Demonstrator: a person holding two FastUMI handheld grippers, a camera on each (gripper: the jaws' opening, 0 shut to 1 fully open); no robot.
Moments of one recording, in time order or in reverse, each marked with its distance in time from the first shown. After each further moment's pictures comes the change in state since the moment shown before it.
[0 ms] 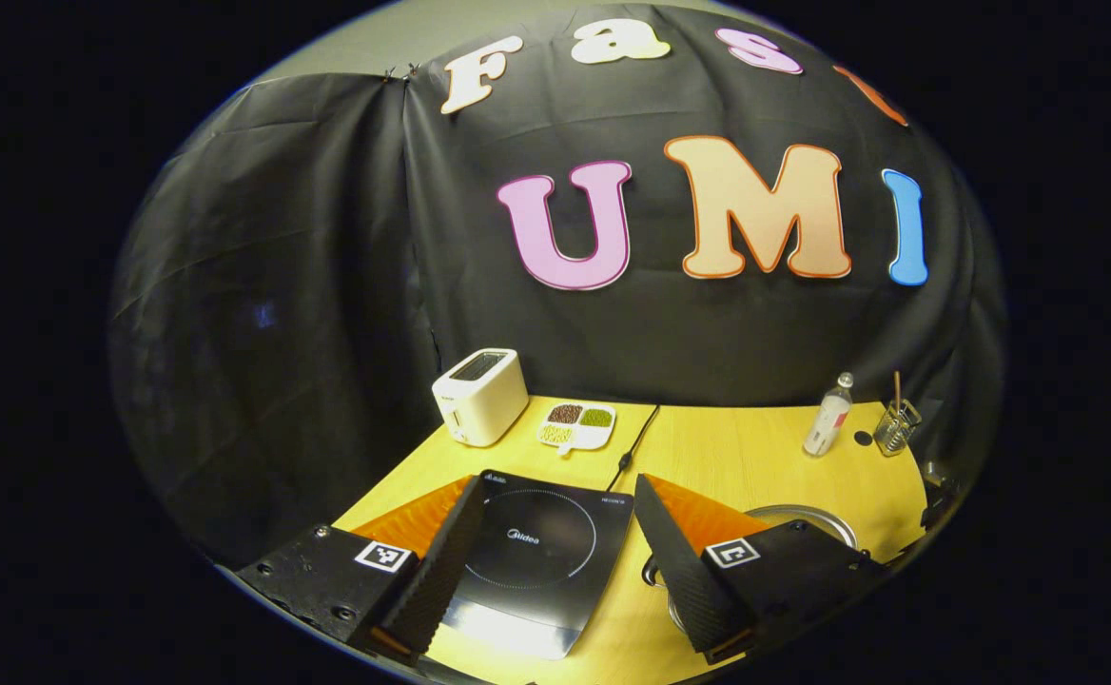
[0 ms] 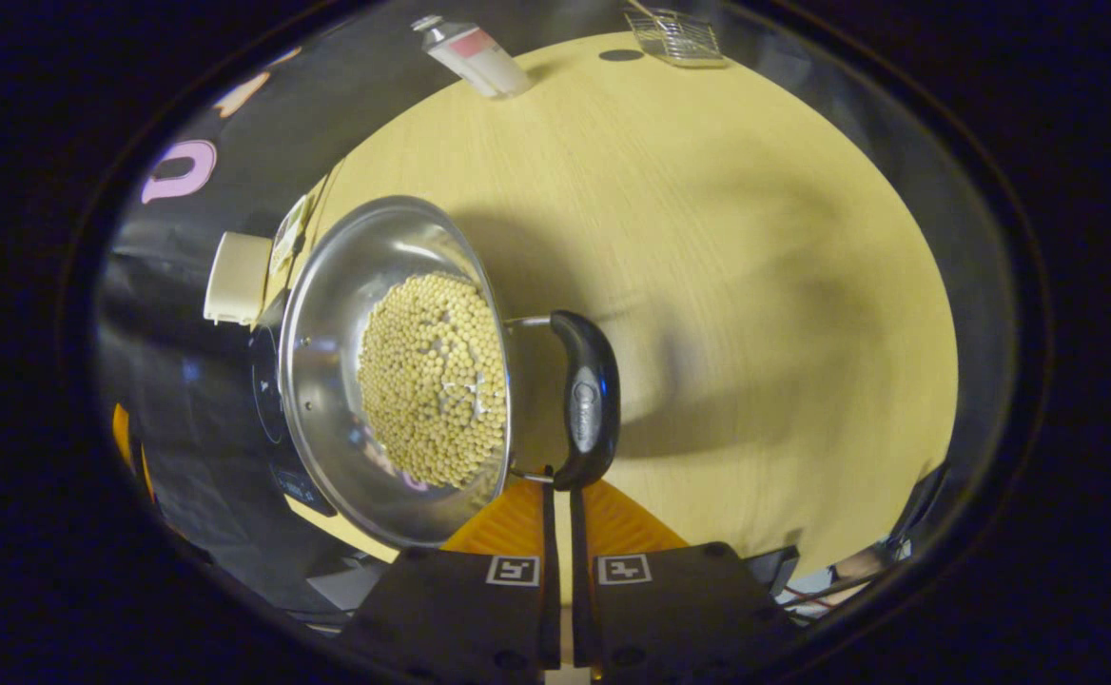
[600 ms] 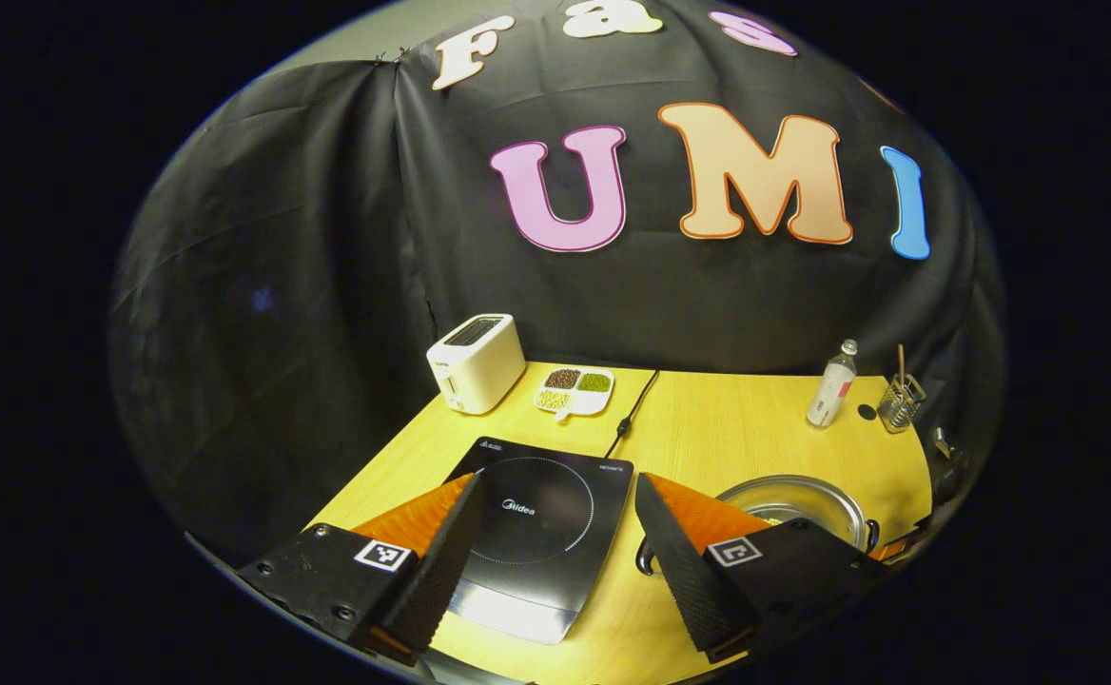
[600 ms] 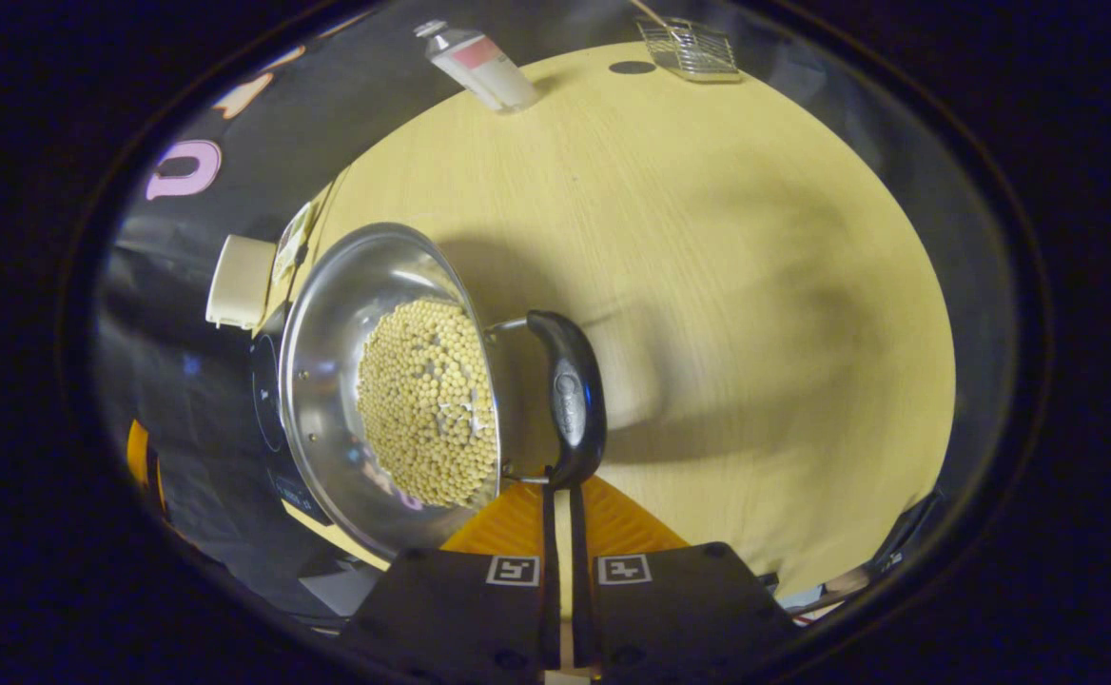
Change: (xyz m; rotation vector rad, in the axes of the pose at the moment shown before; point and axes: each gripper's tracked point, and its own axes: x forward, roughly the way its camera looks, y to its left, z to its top) left arm 0.005 -0.009 -0.028 0.015 0.081 -0.005; right arm -0.001 -0.006 0.018 -0.022 -0.026 0.013
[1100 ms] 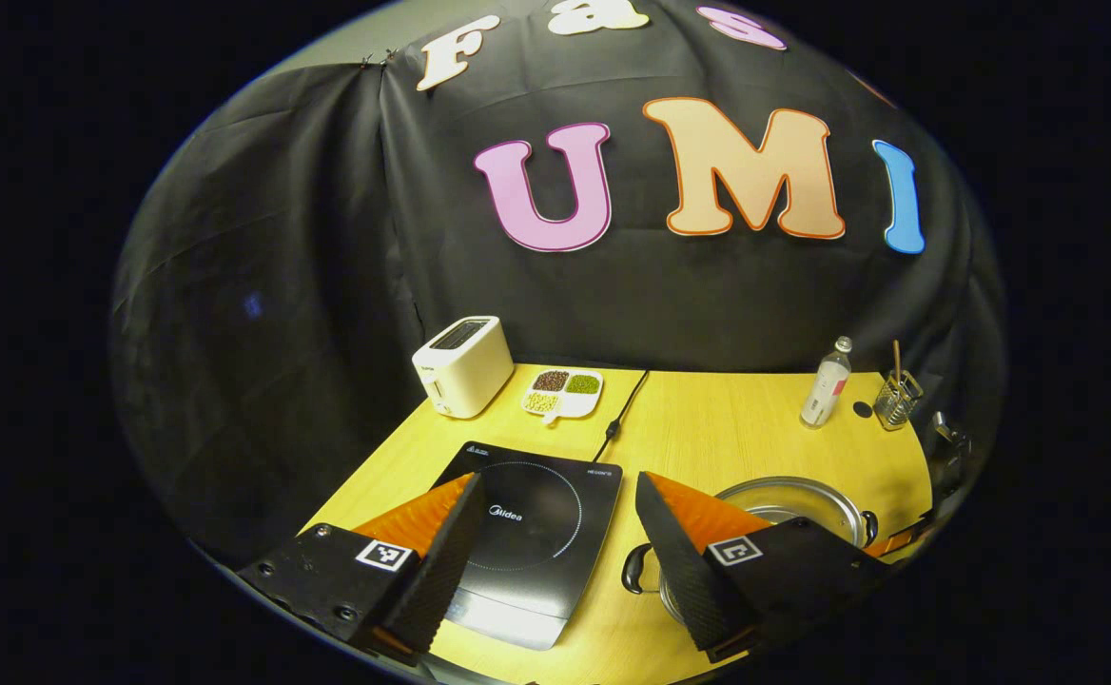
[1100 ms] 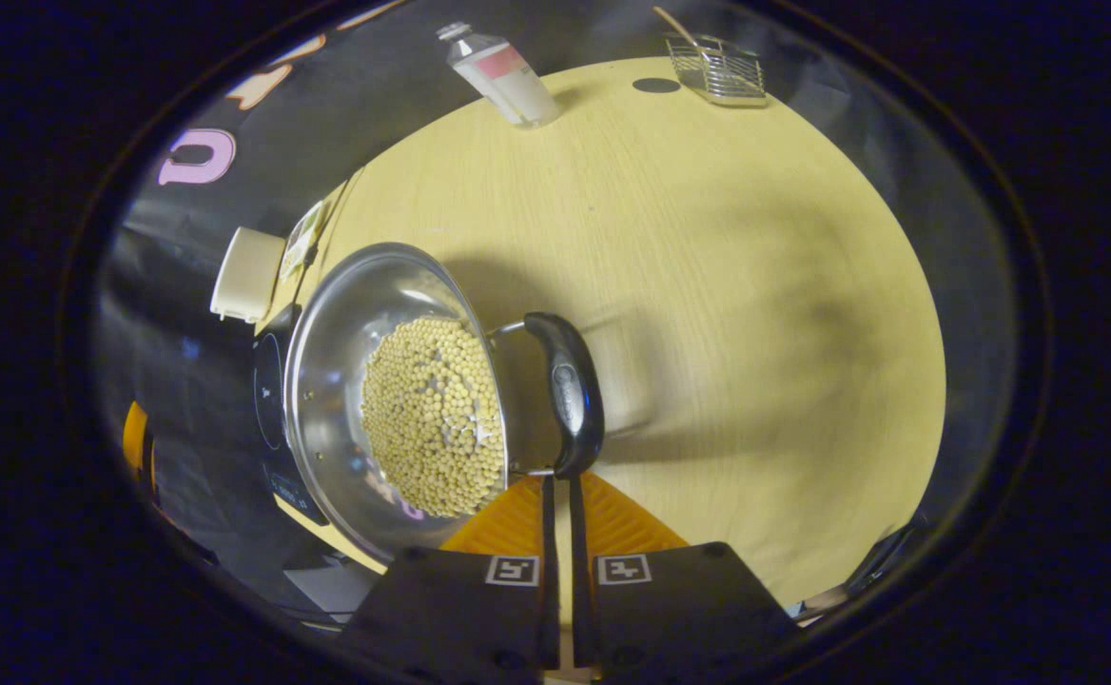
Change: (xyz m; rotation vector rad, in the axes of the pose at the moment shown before) left arm 0.011 -0.015 0.004 0.016 -0.008 -0.026; right arm -0.007 -0.009 0.014 -0.071 -0.029 -0.022
